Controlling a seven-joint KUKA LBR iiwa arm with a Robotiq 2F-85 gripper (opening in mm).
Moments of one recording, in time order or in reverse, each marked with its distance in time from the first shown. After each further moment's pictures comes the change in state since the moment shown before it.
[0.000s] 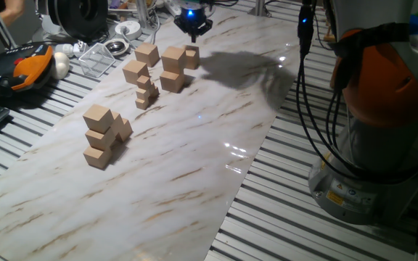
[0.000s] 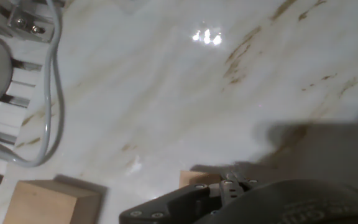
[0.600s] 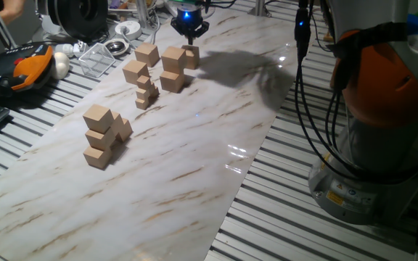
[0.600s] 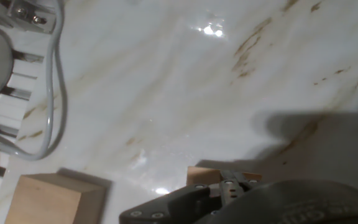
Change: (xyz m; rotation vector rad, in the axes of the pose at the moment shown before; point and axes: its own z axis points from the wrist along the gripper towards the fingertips) arm 0.003 0.005 0.005 -0.013 0.048 -0.005
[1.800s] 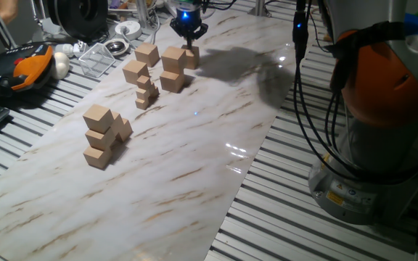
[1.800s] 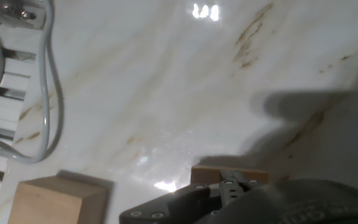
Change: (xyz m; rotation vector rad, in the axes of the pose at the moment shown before) arm -0.007 -0.001 0.004 0.004 0.039 0.033
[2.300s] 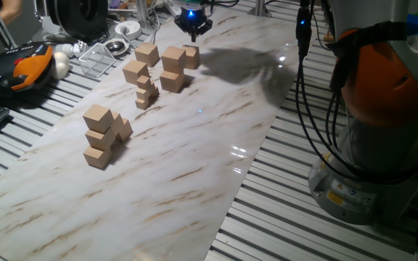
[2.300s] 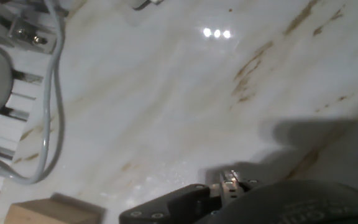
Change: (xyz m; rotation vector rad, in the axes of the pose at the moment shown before) arm -0.025 -0.010 0.005 -0.019 -0.064 -0.055
